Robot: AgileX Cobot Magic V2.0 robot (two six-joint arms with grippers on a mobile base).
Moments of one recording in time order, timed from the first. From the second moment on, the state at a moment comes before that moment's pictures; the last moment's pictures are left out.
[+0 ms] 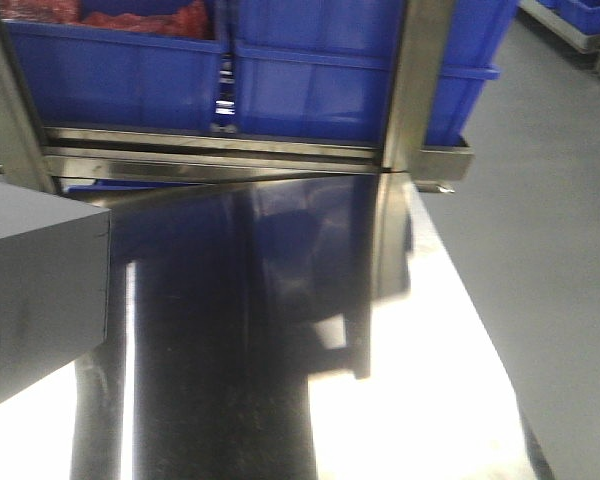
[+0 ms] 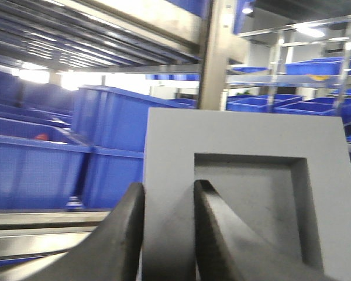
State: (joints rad) left arm -0.43 0.32 -0.30 -0.21 -0.14 0.02; right arm -0.08 -0.01 0.03 0.01 0.22 0.01
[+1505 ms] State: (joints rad) left arm -0.43 0.32 -0.30 -0.21 -0.14 0.02; right arm -0.08 -0.01 0.03 0.01 0.22 0.01
